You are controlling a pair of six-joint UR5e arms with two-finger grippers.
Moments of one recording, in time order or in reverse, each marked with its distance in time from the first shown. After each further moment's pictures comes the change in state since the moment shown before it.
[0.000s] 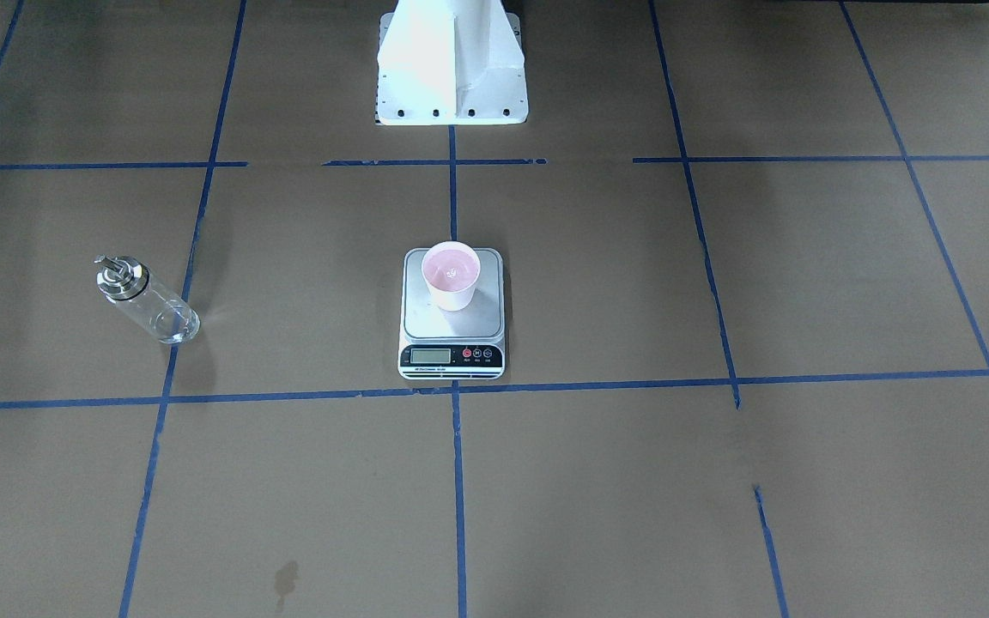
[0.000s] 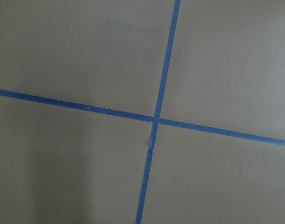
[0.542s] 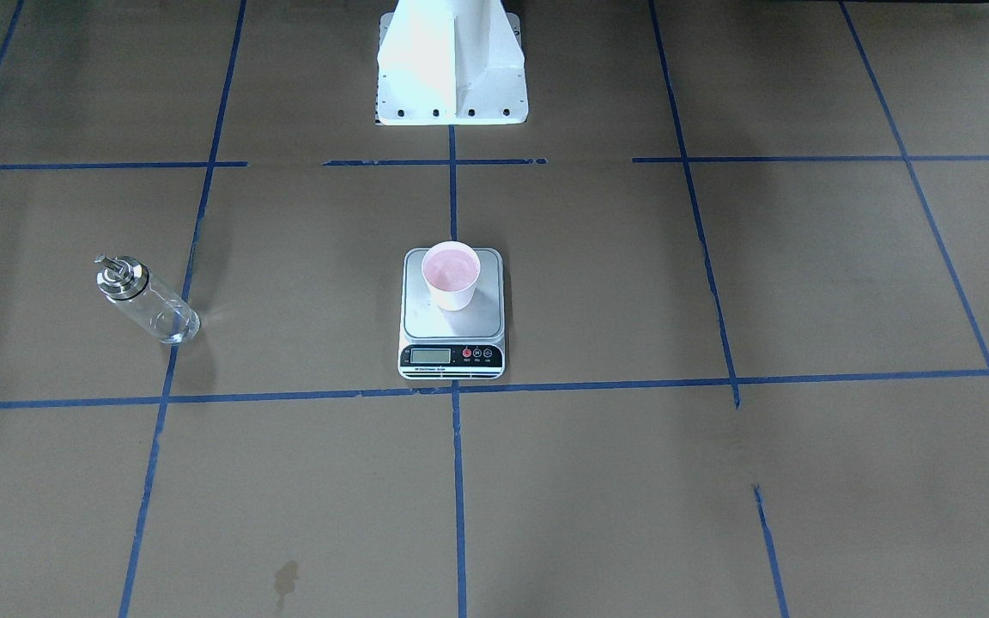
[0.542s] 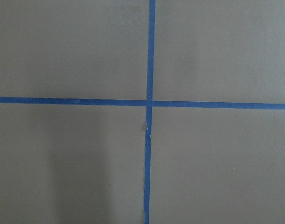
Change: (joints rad) left arm -0.008 0.057 0.090 0.094 -0.021 0.009; right arm 0.017 -0.015 -0.036 0.004 0.034 0.080
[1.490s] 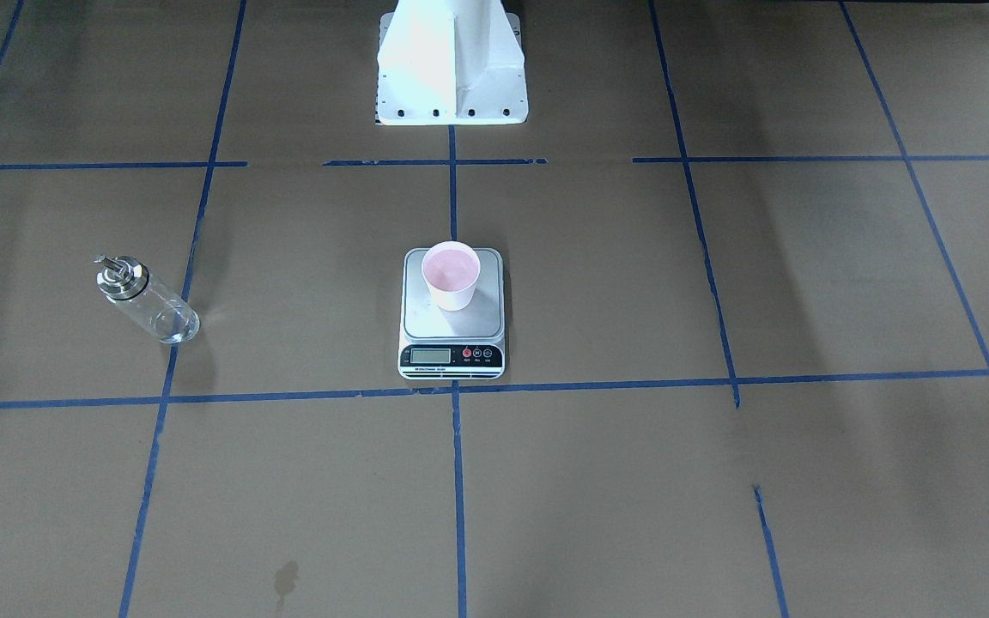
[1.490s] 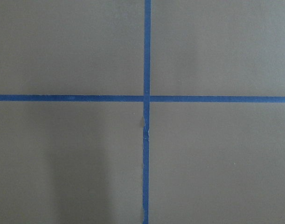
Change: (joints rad) left arm -0.087 0.075 0.072 0.026 -0.134 0.093; right arm -0.003 -0.008 -0.016 -0.002 0.005 0.006
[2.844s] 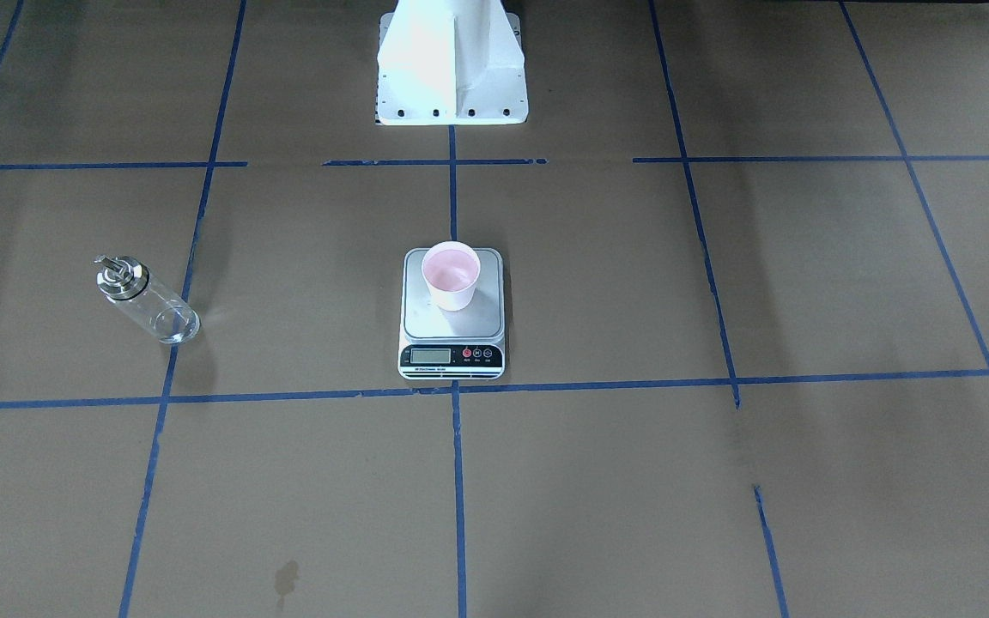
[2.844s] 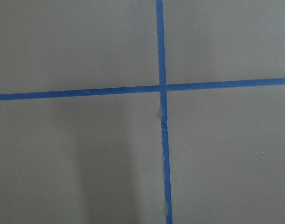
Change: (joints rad) left arm 0.004 0.081 -0.170 0.119 0.034 -0.141; right arm 0.002 -0.016 -0.047 0.022 0.124 0.025
